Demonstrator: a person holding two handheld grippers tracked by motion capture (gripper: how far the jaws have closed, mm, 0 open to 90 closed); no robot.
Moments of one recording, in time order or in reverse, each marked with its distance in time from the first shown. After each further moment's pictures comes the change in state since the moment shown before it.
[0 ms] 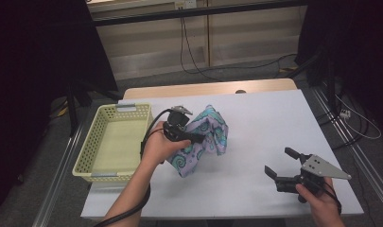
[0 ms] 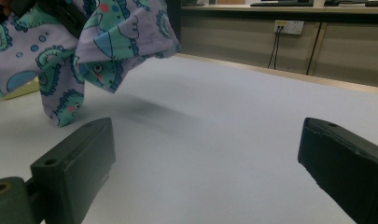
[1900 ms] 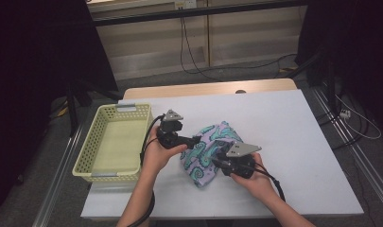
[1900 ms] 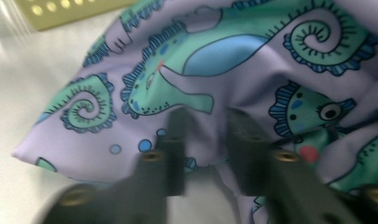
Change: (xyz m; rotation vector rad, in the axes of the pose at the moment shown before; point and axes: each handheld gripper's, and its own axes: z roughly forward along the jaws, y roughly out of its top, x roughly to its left) left arm 0.021 -0.030 0.003 -0.178 0.196 -0.009; right arm 0.079 0.012 0.139 0.359 0.245 -0.106
